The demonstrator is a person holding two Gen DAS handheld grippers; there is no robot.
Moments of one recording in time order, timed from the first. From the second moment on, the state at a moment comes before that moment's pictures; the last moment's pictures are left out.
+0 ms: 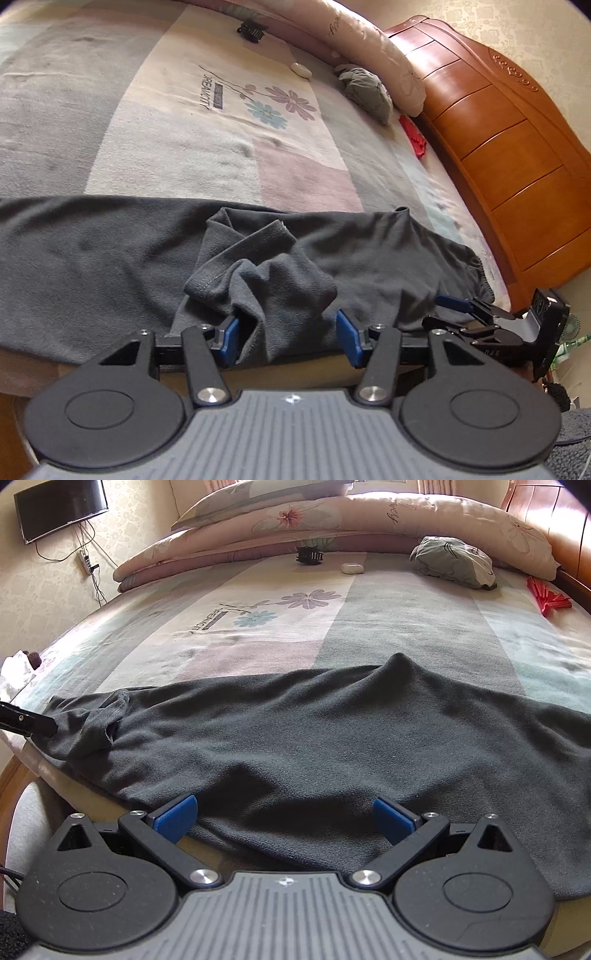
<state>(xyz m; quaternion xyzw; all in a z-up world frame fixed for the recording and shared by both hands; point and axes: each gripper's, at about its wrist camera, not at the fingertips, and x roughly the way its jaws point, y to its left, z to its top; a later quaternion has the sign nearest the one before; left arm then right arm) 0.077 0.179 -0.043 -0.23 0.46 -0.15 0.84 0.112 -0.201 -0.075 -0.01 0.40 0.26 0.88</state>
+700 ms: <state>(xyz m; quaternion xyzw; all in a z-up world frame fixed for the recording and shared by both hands) 0.061 0.217 -0.013 -0.19 0.33 -0.06 0.92 0.112 -0.187 -0.067 -0.04 0.40 0.26 0.88</state>
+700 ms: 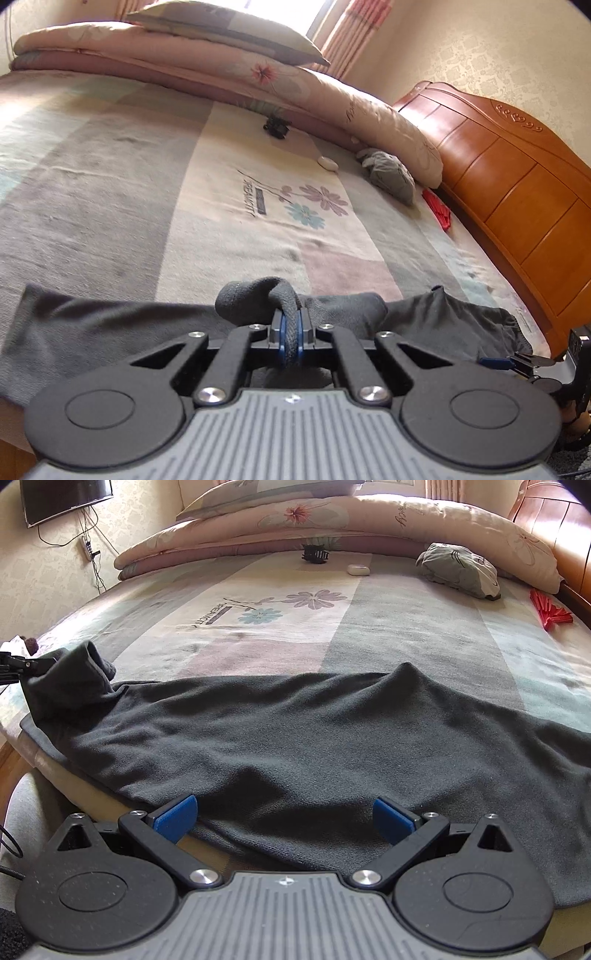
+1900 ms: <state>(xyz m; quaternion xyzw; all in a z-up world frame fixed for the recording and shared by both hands) 0.001 0.351 -0.112 -0.44 0.29 0.03 0.85 0.157 -0.004 0.000 -0.16 0.35 0.51 0.77</state>
